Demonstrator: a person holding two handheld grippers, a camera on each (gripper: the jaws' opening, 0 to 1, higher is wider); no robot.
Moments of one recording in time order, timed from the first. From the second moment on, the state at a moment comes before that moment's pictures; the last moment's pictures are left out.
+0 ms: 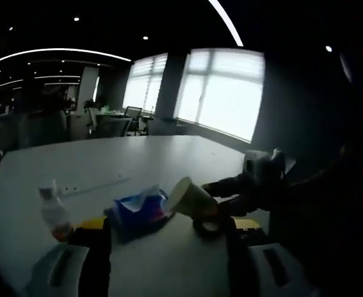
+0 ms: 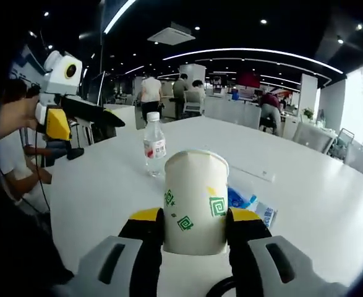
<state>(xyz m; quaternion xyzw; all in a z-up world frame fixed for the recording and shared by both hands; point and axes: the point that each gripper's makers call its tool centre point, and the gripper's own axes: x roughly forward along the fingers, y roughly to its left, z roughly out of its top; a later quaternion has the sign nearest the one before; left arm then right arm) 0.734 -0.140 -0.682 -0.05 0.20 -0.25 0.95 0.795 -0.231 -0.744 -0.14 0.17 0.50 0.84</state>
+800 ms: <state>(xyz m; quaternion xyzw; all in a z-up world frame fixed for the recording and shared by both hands) 0.730 -0.181 -0.658 -0.01 0.21 -0.39 0.90 0.744 -0.194 -0.698 -0.13 0.10 0.59 0.79</state>
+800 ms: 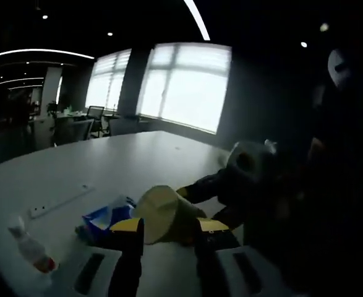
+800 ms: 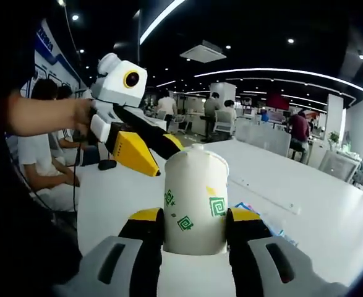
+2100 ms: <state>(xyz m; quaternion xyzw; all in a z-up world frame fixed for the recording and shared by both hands) 0.729 -0.175 -0.679 0.08 0.27 -0.38 0.88 0.771 -0.234 -0.698 -0.10 0.14 0.52 0.84</state>
